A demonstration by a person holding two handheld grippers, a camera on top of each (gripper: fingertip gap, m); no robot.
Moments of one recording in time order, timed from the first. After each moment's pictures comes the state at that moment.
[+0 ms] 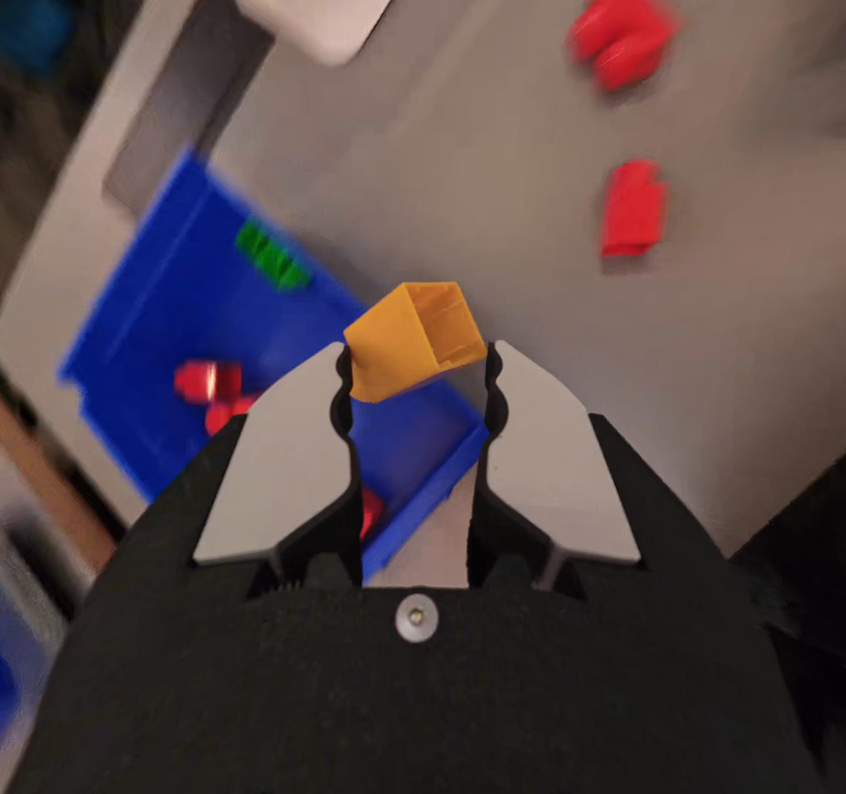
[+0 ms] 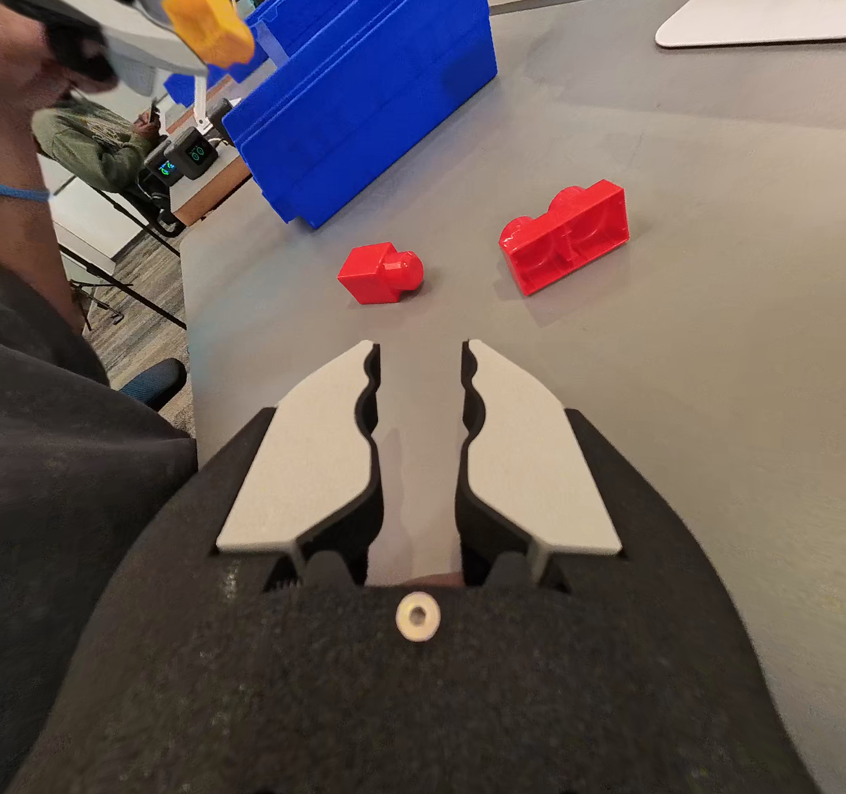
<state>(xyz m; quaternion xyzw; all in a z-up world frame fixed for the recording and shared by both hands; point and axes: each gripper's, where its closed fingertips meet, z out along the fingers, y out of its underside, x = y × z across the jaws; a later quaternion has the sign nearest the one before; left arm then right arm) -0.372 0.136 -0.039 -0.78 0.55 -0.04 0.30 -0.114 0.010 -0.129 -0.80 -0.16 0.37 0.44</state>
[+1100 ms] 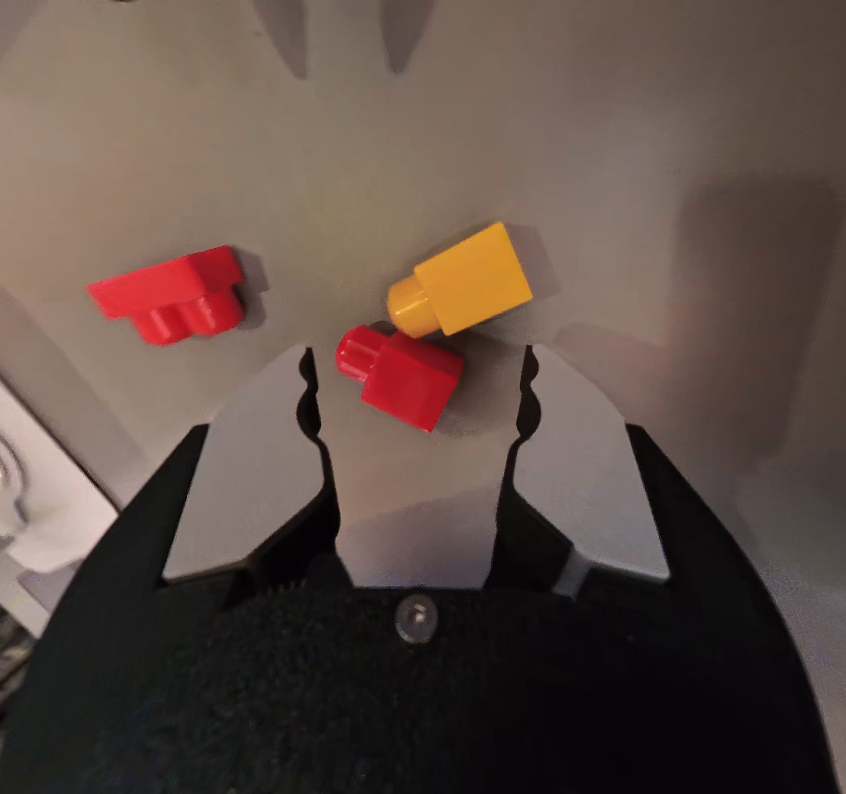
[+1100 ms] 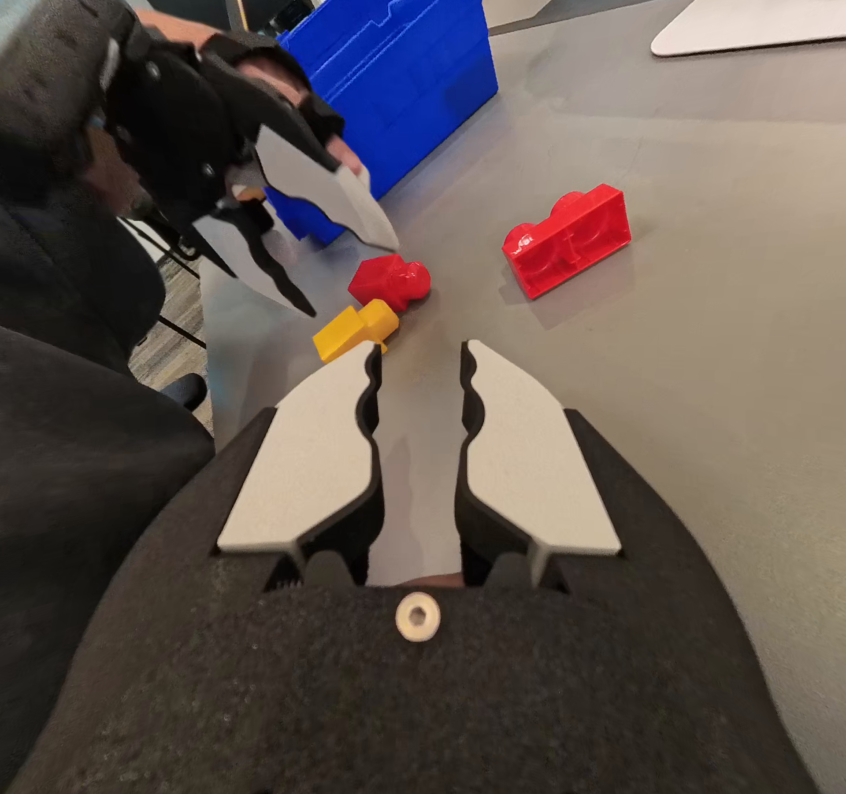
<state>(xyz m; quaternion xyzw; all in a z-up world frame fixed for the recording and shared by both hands) -0.229 0.039 -0.159 -0.33 0.93 -0.06 0.12 -0.112 0.008 -0.124 -0.79 -0.14 0.39 0.45</state>
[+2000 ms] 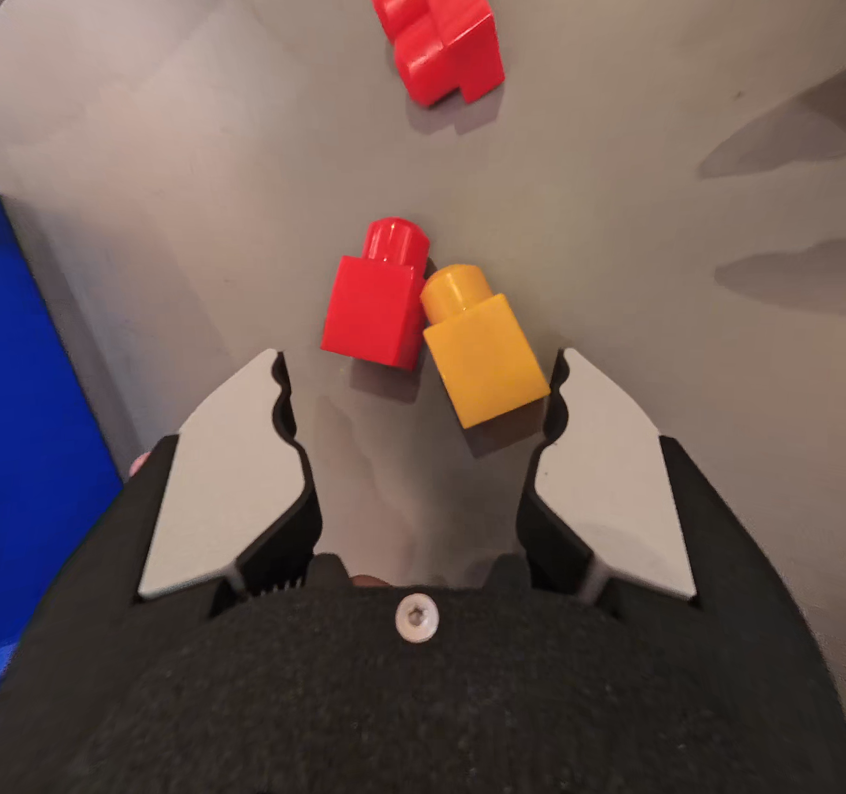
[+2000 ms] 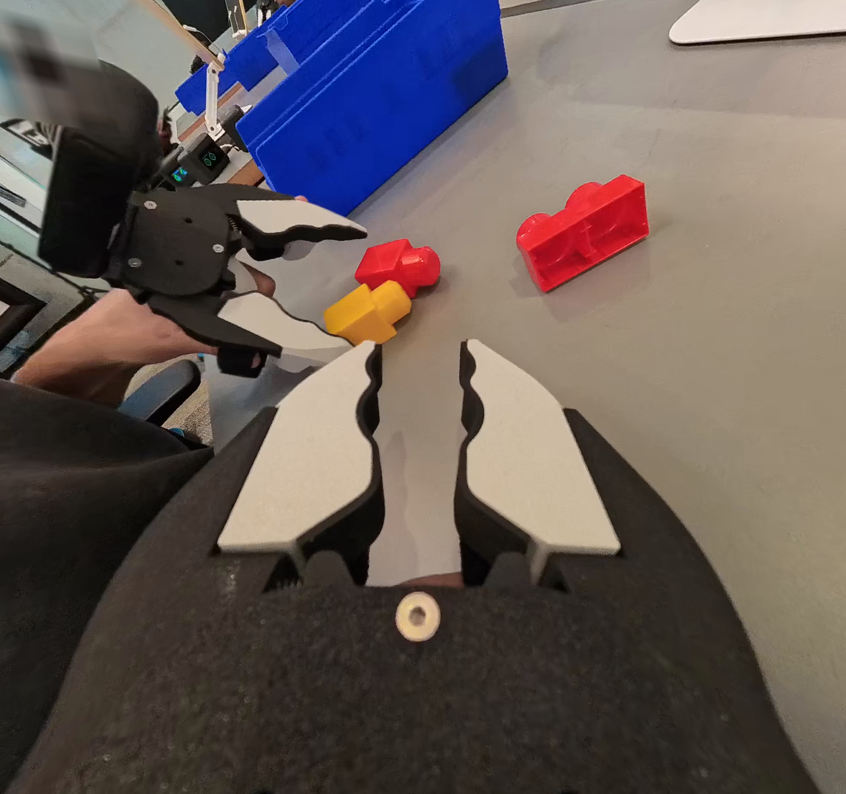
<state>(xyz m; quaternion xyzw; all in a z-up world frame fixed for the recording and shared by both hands) -0.236 0.043 -0.178 -0.82 0.46 -0.04 0.34 -0.119 0.002 -0.126 -0.80 -0.15 0.38 0.44</state>
